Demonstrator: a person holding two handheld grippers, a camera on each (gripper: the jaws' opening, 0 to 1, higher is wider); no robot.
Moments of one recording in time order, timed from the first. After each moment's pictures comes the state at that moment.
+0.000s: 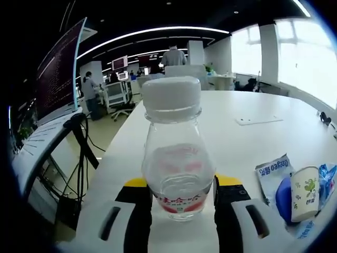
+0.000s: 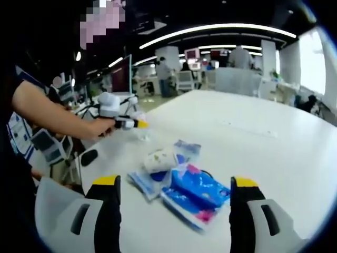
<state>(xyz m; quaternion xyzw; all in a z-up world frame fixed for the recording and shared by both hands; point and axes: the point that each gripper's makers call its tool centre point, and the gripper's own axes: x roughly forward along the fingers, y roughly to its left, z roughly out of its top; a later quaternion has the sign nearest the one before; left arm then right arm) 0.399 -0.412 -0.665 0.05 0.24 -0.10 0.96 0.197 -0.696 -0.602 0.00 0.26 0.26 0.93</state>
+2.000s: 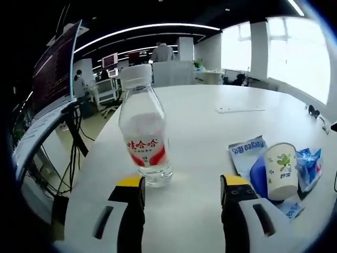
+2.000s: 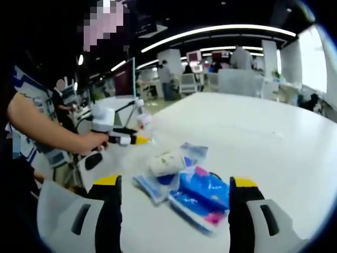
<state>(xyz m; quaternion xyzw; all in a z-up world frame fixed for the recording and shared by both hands) 0.338 -0.441 -0.675 0.05 0.26 -0.15 0.95 0.194 -0.682 -0.601 0.01 0.26 0.28 0.93</state>
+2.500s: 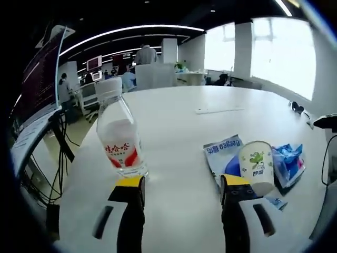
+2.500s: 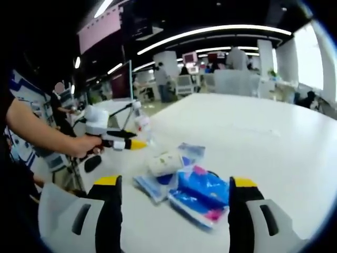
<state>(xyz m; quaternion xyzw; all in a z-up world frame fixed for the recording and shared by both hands) 0.327 -0.470 -0.671 0.04 0.25 -0.22 0.94 0.187 -0.681 -0.602 0.03 0.26 0.27 0.93</state>
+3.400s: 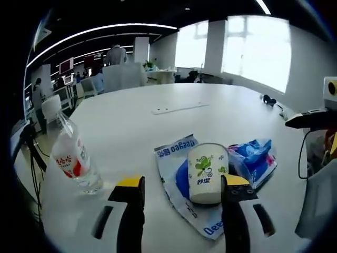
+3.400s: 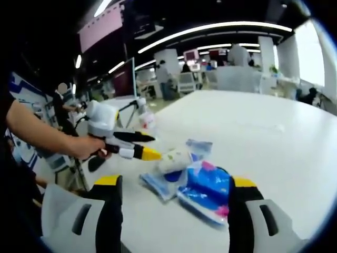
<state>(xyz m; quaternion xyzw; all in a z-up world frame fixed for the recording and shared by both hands) 0.295 -0.546 -0.674 0.06 0.27 -0.34 0.90 0.182 -0.671 -0.605 0.03 0.26 0.27 0.93</state>
